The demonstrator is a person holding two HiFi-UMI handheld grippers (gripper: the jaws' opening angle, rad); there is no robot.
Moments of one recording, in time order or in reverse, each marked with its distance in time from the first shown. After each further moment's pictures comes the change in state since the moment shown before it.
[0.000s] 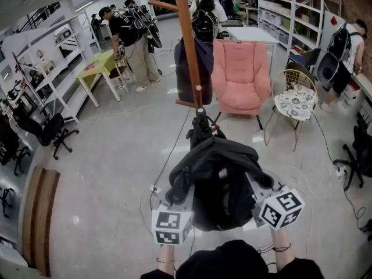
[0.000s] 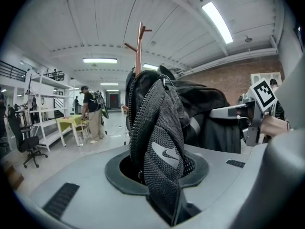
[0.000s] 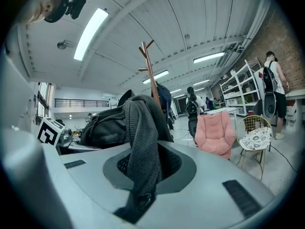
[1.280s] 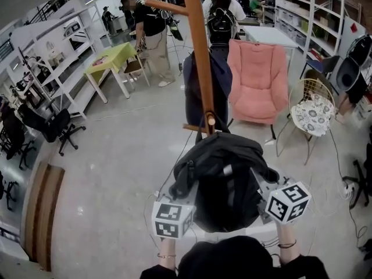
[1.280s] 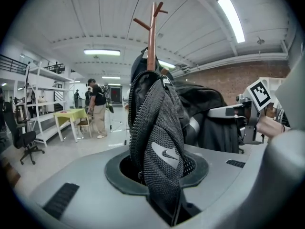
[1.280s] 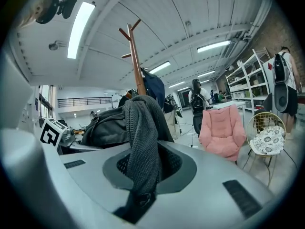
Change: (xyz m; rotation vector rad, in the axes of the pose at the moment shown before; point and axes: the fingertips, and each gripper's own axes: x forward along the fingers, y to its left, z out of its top) left arm 0.127 0.080 0.049 -0.063 0.052 -0.003; right arm 0.151 -0.073 0.040 0.019 0.084 0.069
